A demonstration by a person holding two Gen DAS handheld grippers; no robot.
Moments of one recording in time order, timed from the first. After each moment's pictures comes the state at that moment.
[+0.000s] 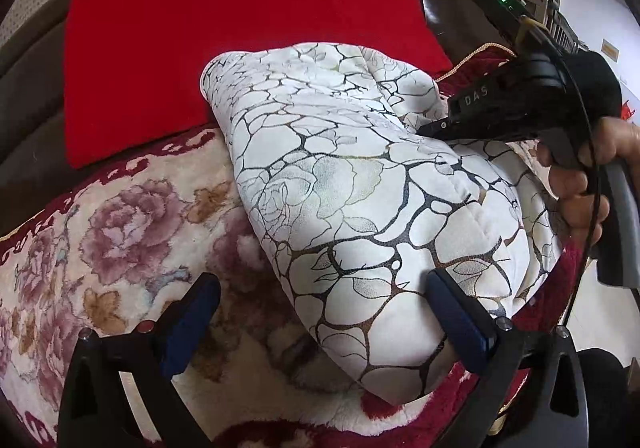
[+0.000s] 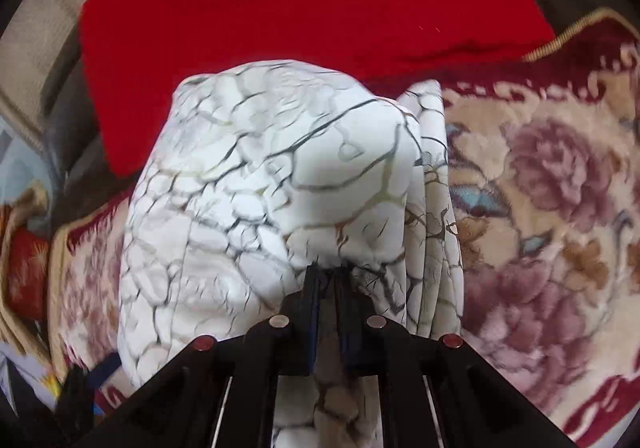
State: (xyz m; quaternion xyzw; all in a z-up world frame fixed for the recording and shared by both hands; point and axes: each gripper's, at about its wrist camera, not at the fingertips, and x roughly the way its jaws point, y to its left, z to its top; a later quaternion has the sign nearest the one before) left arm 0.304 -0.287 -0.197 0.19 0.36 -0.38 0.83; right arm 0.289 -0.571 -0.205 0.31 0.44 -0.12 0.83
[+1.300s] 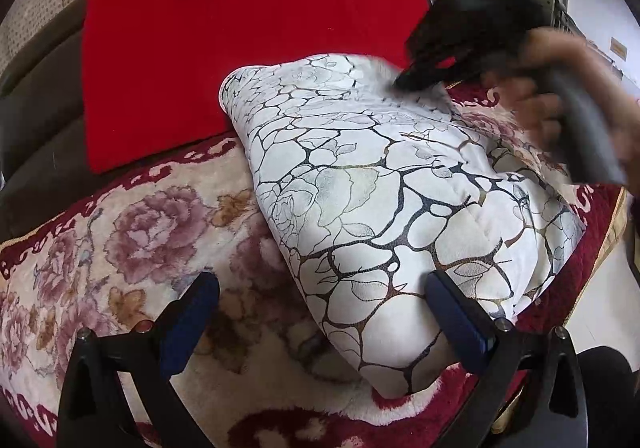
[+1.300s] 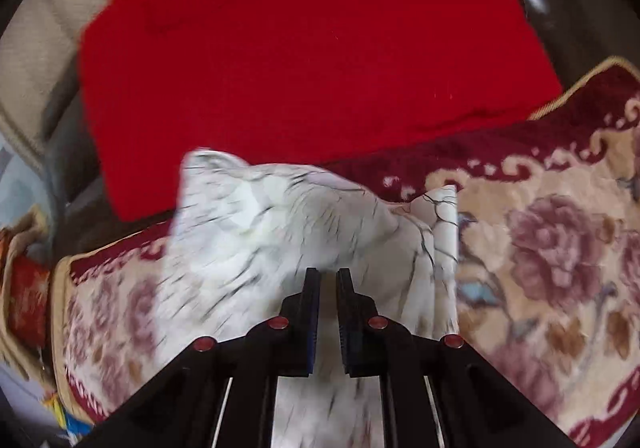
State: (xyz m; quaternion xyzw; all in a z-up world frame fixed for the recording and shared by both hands) left arm 0.289 -0.281 -0.189 0.20 0.34 -0.35 0.85; right arm 0.341 -0.602 -0.166 0.30 0.43 -0.15 0.84
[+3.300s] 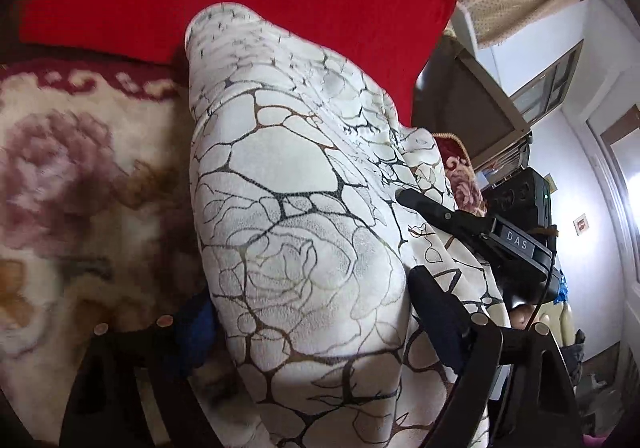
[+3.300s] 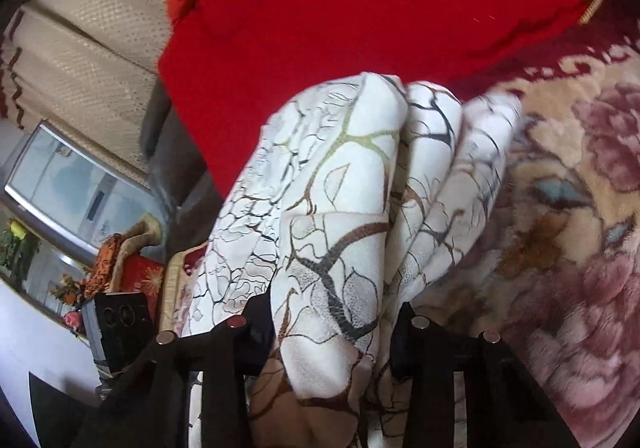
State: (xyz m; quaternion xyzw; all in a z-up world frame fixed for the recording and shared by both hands) left arm 0.375 -0.286 -0.174 -0.08 0.48 -0.47 0.74; right arm 0.257 -0.572 -0.202 0.43 0.32 0.05 0.84
